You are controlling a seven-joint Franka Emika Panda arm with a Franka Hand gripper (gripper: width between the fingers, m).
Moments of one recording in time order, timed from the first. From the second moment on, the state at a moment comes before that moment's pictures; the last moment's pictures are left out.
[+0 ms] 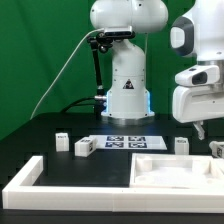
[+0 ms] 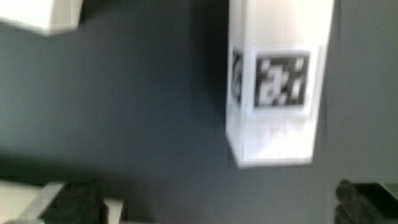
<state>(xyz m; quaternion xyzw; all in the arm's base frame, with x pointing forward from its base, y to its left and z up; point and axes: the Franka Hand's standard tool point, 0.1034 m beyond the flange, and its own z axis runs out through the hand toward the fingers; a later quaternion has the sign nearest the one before) 0.428 0.184 0.051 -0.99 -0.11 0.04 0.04</state>
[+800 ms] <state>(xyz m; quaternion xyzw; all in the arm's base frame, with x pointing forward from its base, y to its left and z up) 0.418 0.193 0.032 -0.94 -0.11 0.31 0.01</state>
